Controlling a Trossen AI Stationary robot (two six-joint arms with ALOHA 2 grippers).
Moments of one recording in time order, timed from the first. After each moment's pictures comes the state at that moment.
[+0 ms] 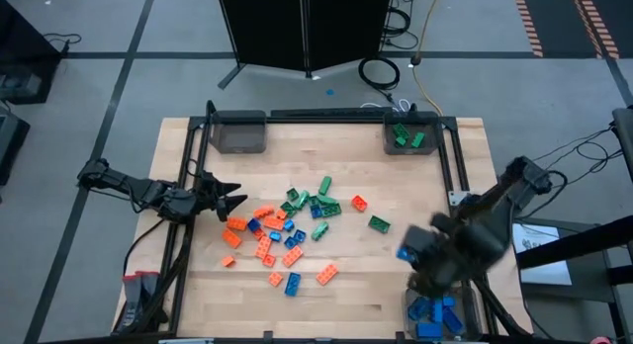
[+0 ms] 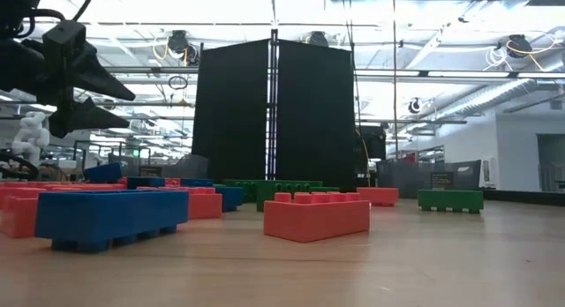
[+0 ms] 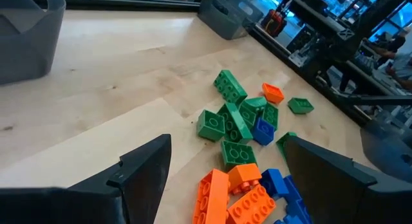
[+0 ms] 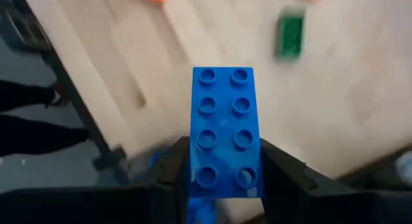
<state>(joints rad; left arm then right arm) -0.35 0.17 0.13 -0.38 -0.67 -0.83 0.77 1.56 1.67 -1.55 0.18 1.28</state>
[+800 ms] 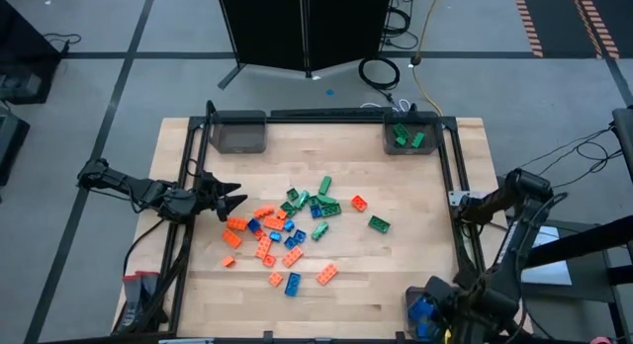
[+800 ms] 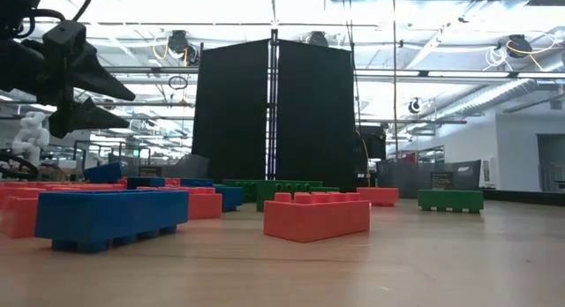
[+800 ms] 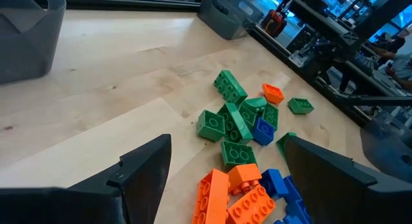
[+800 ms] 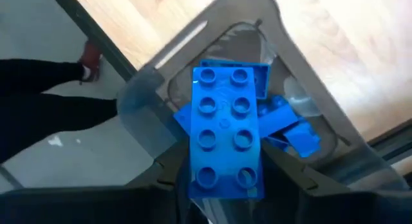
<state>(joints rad) -0.35 0.17 0.13 -0.38 -0.67 -0.83 1.10 1.65 1.39 -1.13 0.05 1.83</state>
